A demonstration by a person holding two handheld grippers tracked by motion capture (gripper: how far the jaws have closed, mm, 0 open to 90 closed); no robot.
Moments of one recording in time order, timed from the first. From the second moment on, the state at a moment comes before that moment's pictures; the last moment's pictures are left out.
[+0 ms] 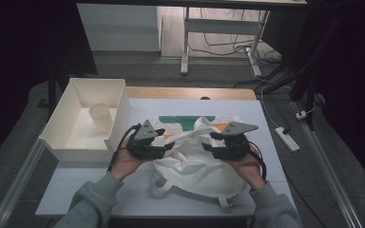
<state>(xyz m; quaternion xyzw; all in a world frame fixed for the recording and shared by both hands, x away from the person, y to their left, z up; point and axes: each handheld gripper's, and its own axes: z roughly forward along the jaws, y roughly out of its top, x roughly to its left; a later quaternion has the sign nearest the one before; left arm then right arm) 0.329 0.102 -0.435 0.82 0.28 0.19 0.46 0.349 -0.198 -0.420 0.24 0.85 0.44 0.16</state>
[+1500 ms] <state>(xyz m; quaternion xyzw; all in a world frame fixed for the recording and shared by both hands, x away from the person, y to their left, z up) 0.404 0.047 -0.465 0.88 0.24 0.12 0.40 0.338 -0.145 -0.492 0.22 0.90 0.35 0.11</state>
